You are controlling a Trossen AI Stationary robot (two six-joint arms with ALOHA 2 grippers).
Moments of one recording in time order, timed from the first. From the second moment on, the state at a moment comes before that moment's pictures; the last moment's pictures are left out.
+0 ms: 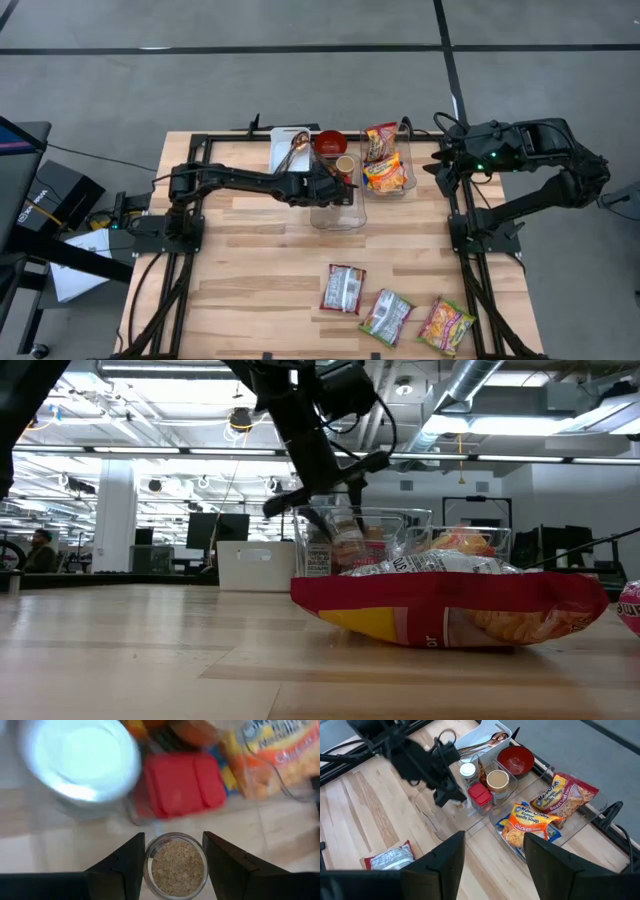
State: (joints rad) left arm 0.09 1.98 1.48 -0.49 -0.37 -1.26; right arm 0.01 1.11 1.73 -1.47 0.37 0.54
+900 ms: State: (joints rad) left arm 0.08 2.02 1.49 -0.47 -0.34 -1.28; right arm 0.01 1.10 1.73 -1.48 0.37 0.51
